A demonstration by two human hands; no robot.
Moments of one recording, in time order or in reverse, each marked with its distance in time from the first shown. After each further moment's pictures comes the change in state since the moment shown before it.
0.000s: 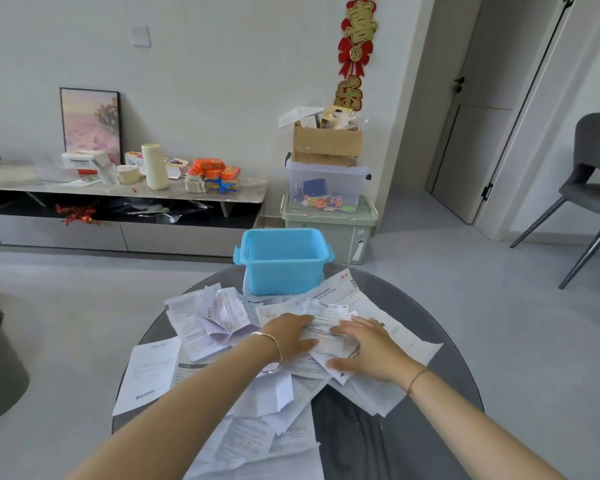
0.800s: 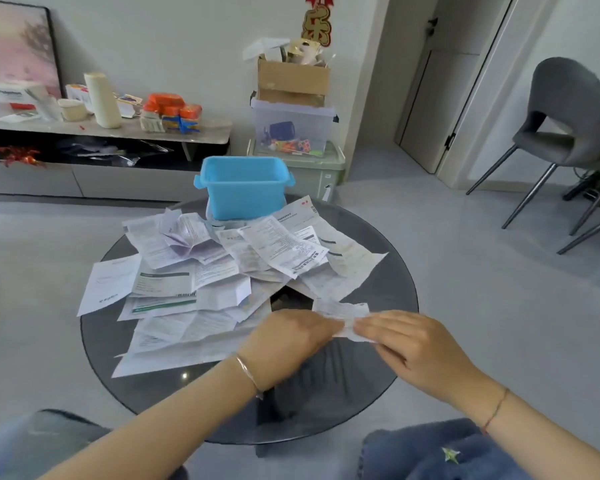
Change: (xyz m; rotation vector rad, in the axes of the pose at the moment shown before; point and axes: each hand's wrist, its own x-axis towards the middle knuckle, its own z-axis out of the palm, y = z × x) left_hand -0.136 0.088 0.074 0.037 0.509 0.740; right_hand -0.196 0.024 0.009 -0.257 0.482 -0.506
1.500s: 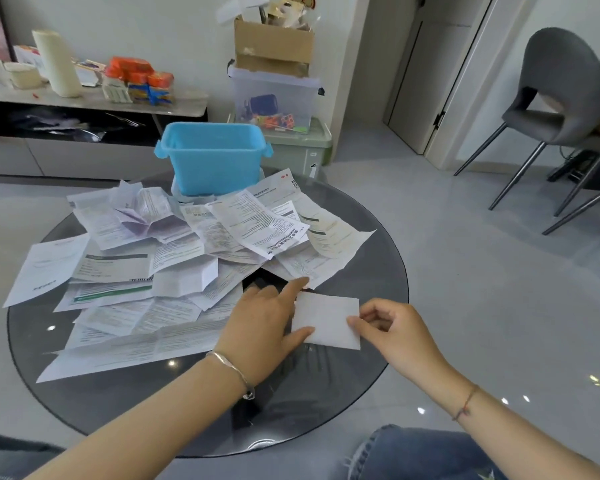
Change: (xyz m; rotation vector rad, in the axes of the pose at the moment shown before) left_hand 0.002 0.013 0.026 0.102 -0.010 -0.399; right_hand -0.015 0.003 0.041 0.747 0.044 0.943
